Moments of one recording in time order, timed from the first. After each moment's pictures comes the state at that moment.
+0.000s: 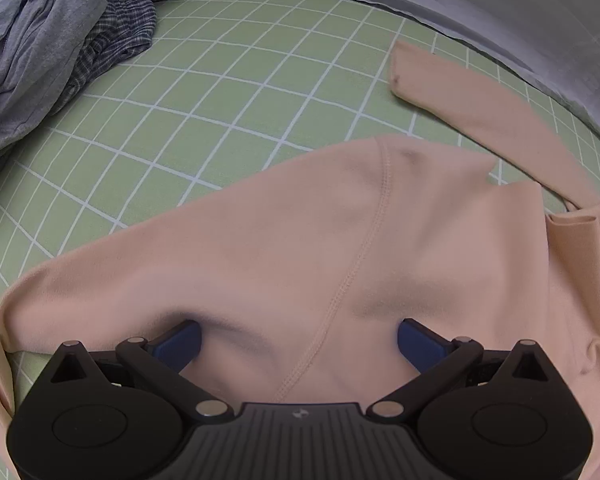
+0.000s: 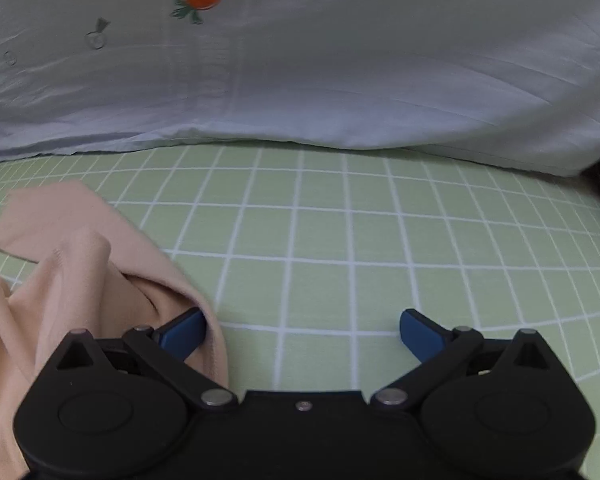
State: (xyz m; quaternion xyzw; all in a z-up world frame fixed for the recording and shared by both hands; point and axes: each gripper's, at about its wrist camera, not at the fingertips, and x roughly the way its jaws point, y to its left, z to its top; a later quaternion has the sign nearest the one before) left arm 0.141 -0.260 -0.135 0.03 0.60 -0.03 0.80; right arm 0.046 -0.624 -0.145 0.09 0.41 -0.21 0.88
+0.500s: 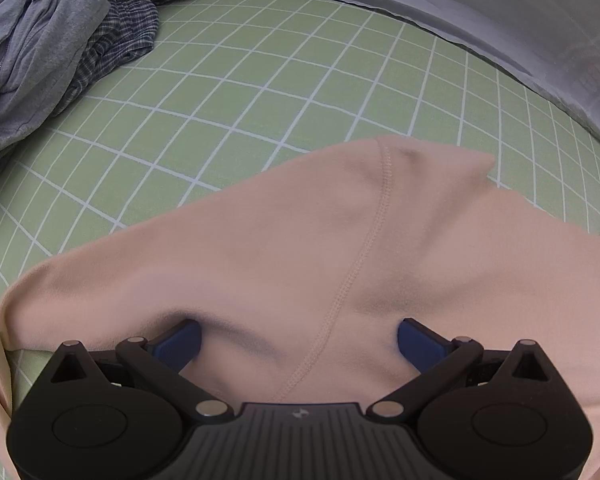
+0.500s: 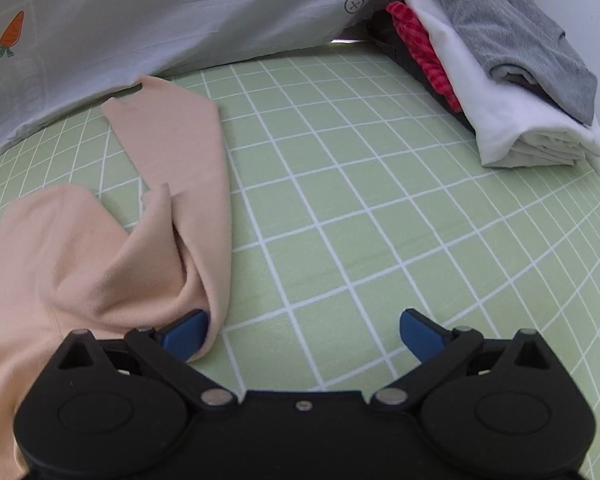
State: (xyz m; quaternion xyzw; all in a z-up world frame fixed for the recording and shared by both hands) left arm 0.138 -0.263 -0.135 0.03 0.59 -0.03 0.81; right arm -0.108 -0.669 -0.138 0.17 0.44 -0.37 0.80
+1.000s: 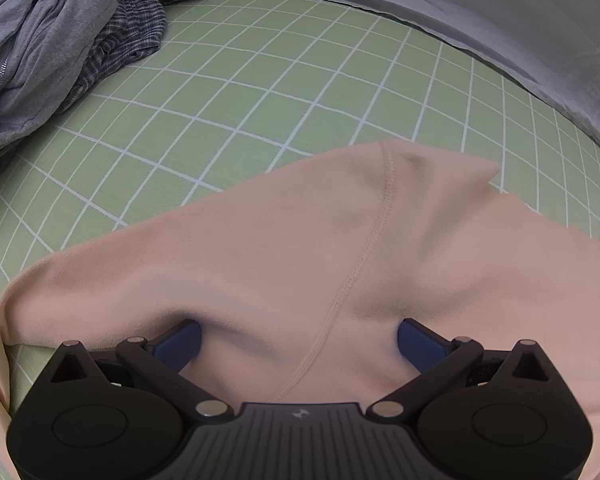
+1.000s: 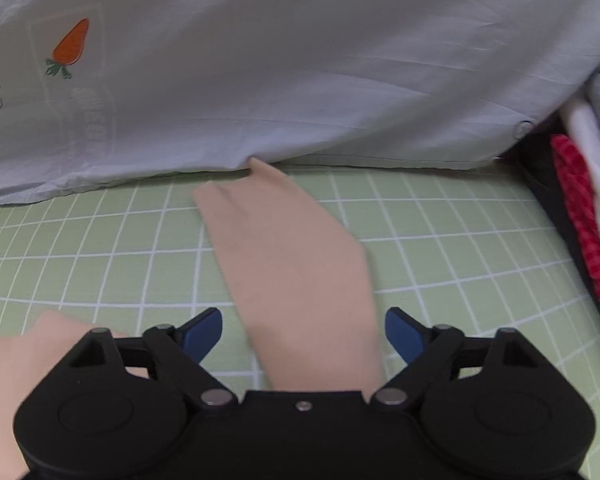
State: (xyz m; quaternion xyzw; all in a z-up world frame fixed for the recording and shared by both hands) left arm 0.139 -0.267 -0.137 0.02 0.58 -0.01 0.81; right arm 0.036 -0.699 -0.132 0.09 0.41 -0.24 0.87
